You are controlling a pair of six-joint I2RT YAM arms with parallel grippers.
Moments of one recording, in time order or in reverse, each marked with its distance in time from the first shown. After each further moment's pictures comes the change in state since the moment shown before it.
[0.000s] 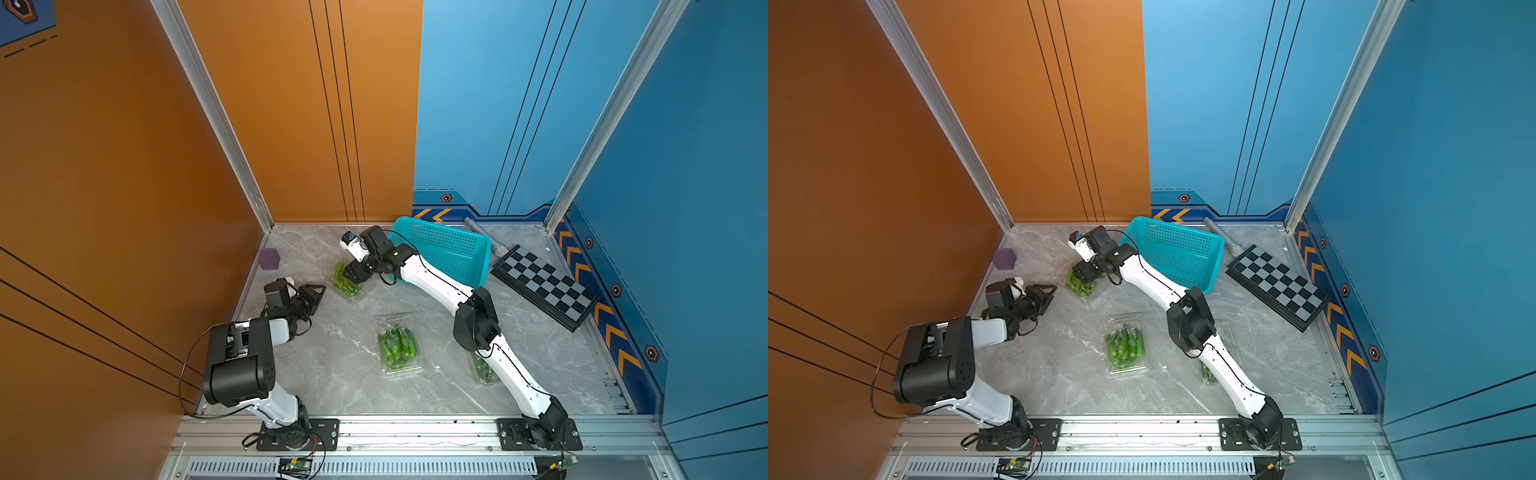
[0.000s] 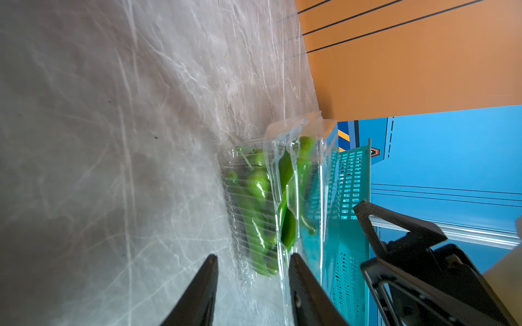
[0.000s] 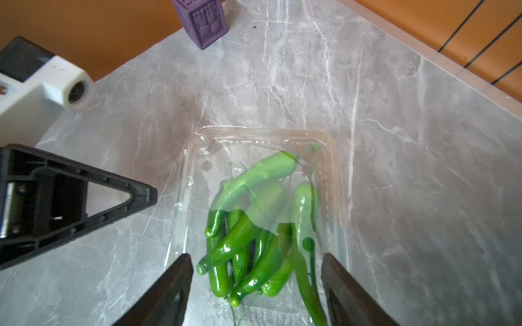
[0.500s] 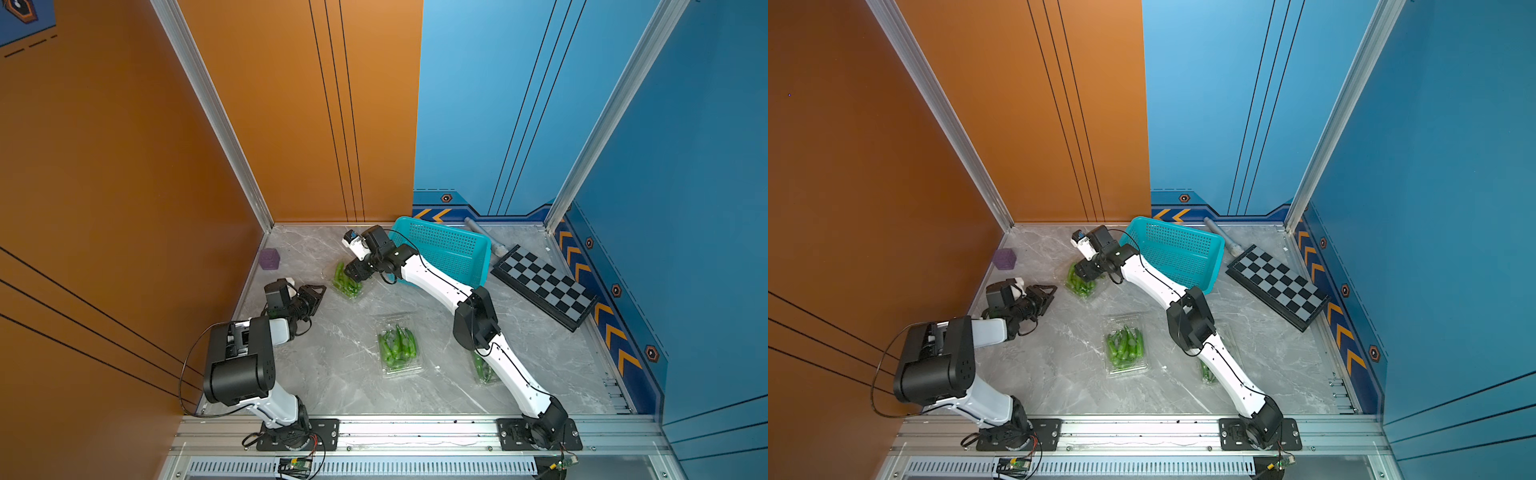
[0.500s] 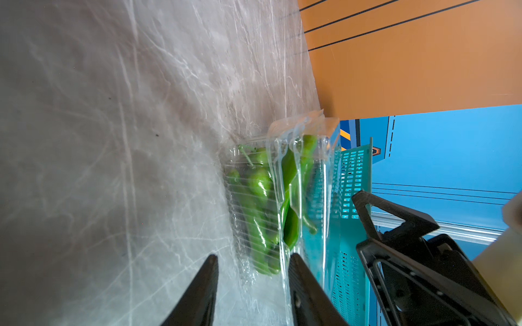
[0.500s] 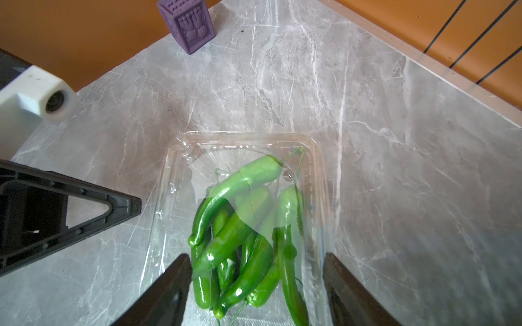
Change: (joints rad) left arm 0.002 0.006 0.000 0.000 0.003 0.000; right arm -0.006 0.021 0.005 0.032 -0.003 0.013
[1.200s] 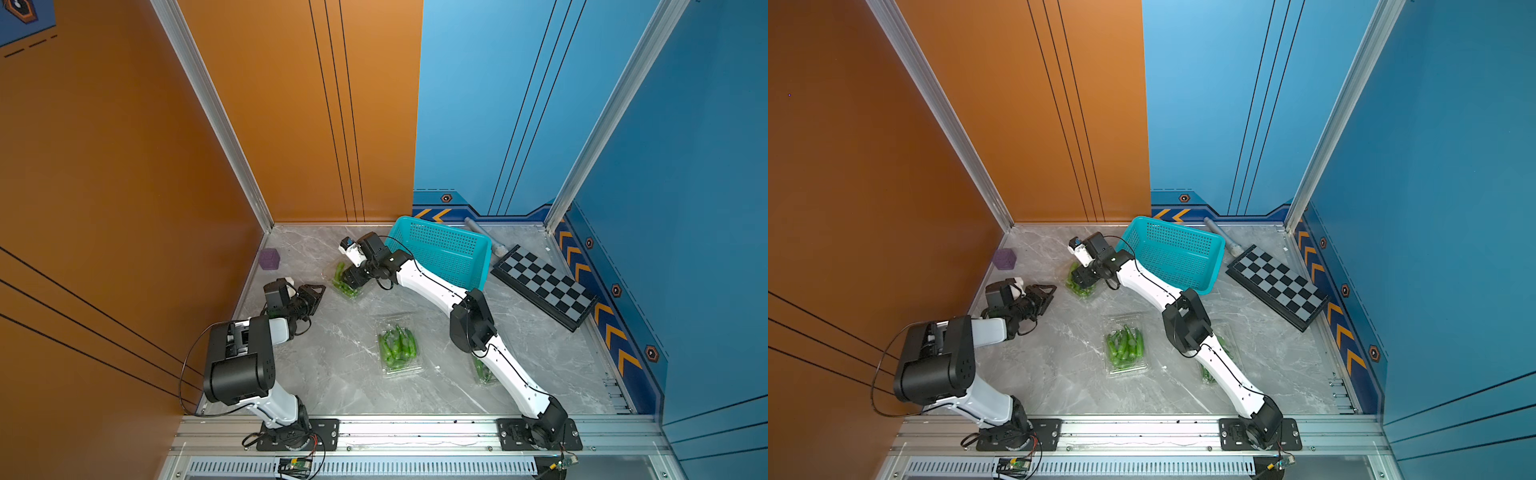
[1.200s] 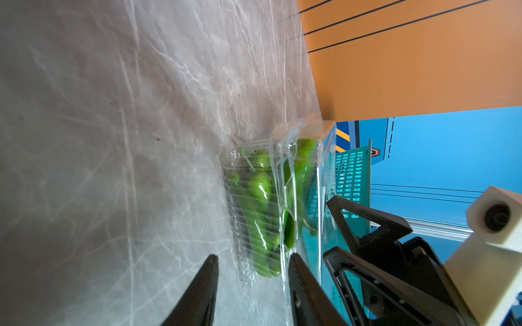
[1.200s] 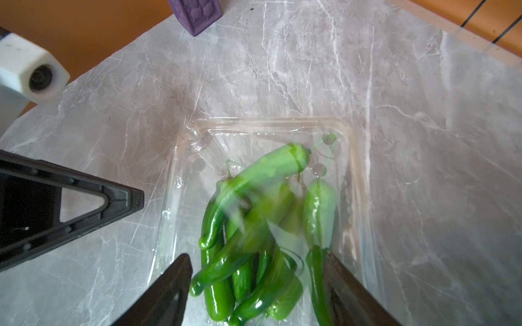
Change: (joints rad) left arm 0.005 0.011 0.013 0.000 0.003 0.000; right arm 0.023 0.027 -0.019 0.016 0.003 0.026
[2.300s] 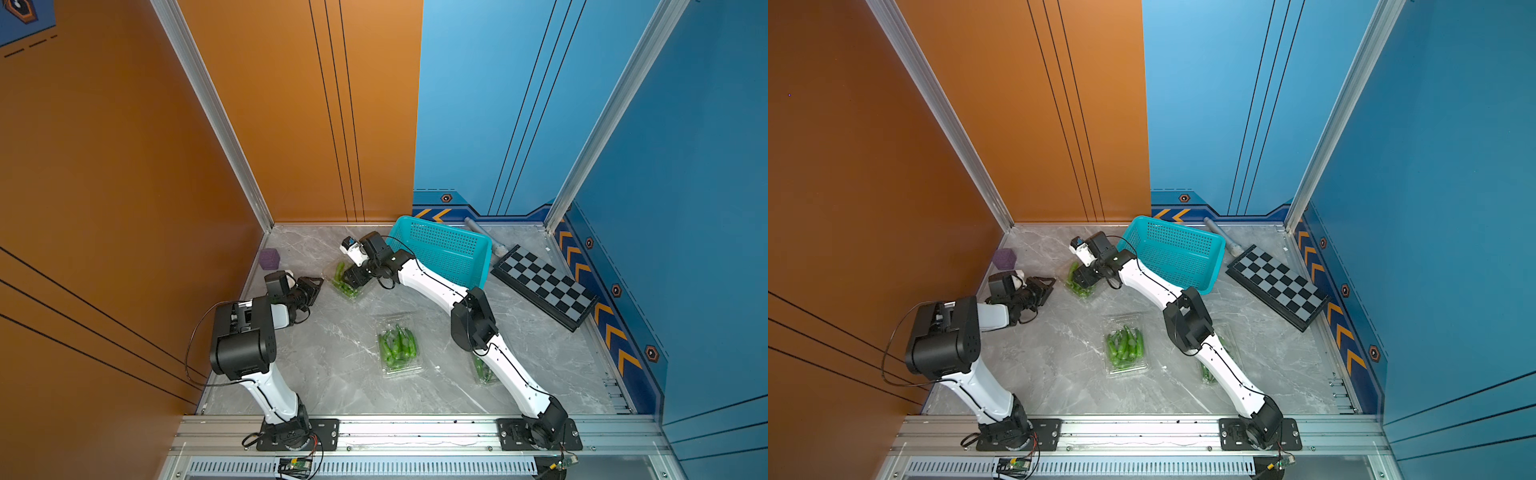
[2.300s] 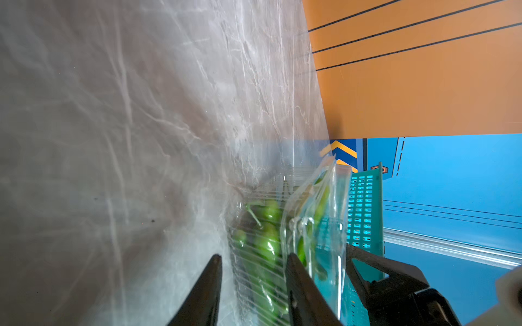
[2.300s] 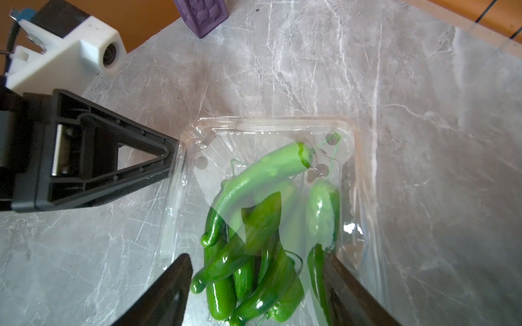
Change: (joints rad) left arm 0.008 0.171 0.148 0.006 -0.004 0.003; right arm -0.014 -0.008 -0.026 0.025 -0.053 0.004
